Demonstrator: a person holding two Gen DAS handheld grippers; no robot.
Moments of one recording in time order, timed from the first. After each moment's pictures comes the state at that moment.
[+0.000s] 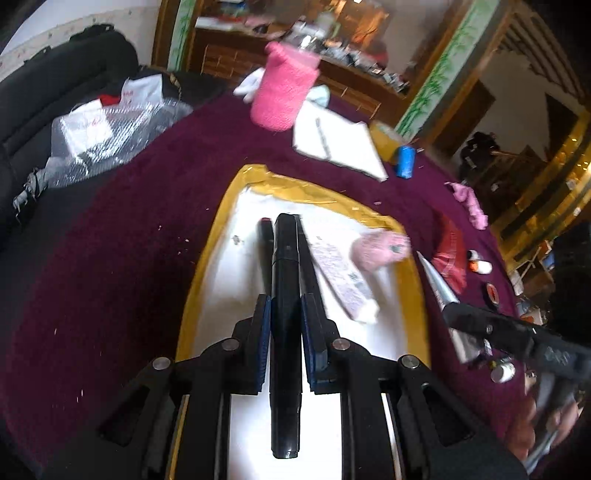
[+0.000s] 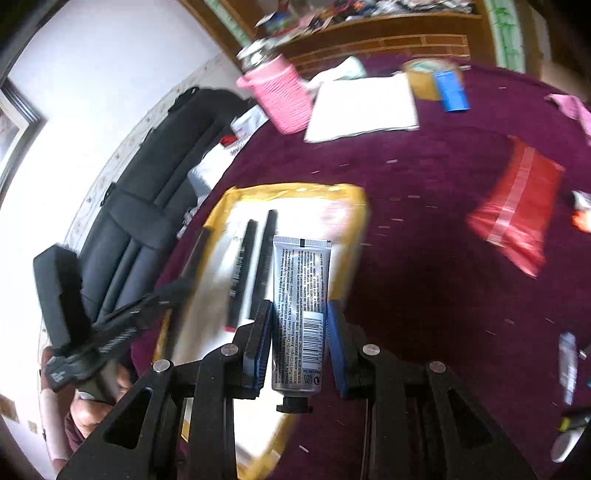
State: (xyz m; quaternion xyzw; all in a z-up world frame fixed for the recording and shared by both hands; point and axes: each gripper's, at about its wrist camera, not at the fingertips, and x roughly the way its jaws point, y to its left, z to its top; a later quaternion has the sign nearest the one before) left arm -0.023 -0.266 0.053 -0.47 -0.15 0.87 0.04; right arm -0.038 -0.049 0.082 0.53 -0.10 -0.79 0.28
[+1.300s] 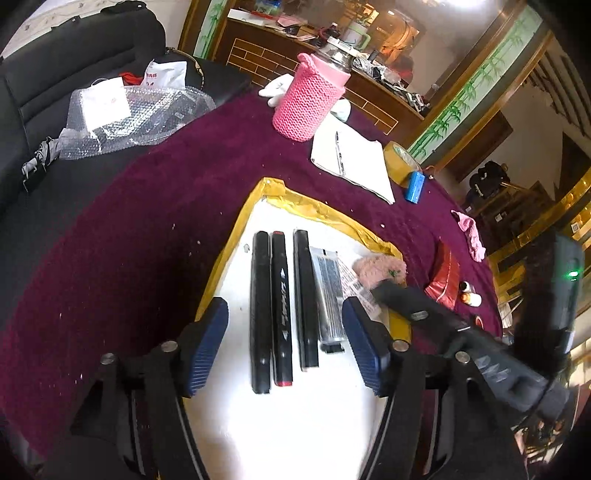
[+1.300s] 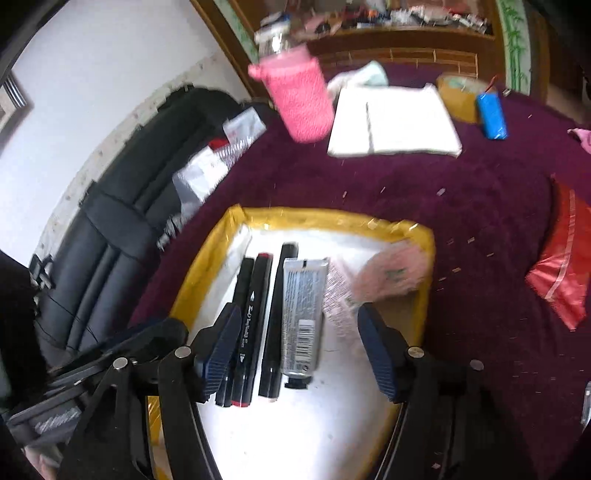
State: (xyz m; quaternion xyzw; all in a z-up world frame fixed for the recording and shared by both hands) left arm -0.017 -0.279 0.075 -0.46 -0.22 0.86 0.02; right arm -0.056 -0.086 0.080 0.49 -0.08 -0.83 0.25
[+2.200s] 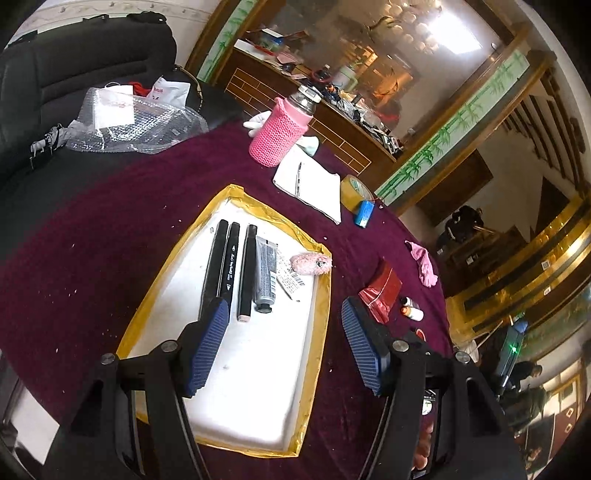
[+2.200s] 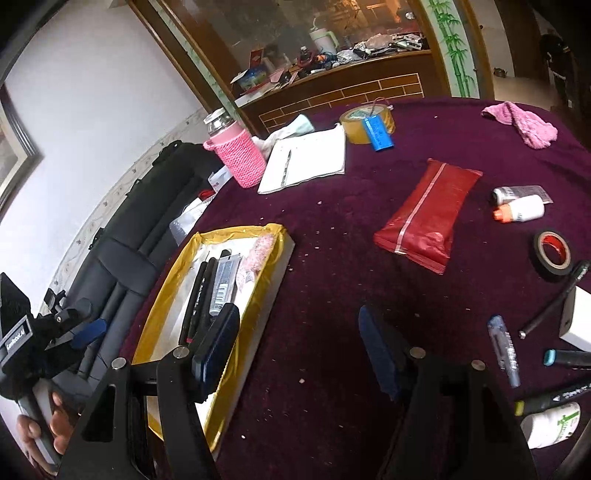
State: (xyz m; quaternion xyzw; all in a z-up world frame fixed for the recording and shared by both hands) left arm 0.071 -0.250 0.126 -0.38 -0.30 0.87 0.02; right arm 0.007 0.073 0.095 0.43 -0.14 -0.86 0.22
